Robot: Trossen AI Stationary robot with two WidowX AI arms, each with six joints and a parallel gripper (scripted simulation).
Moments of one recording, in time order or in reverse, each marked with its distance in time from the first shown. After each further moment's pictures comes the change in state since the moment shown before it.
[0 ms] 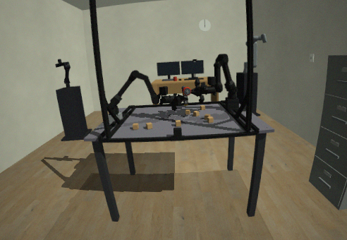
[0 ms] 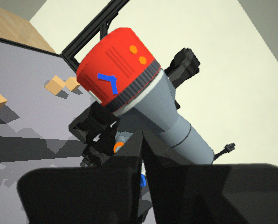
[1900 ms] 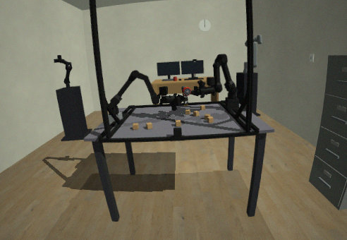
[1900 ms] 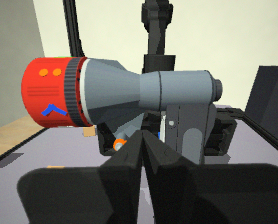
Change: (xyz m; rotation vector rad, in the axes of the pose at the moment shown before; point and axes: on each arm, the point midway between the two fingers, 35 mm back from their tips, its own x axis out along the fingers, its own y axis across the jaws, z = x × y) left arm 0.000 0.000 0.000 0.000 -0.002 0.000; right arm -0.001 -0.003 -0.019 0.856 0.030 0.014
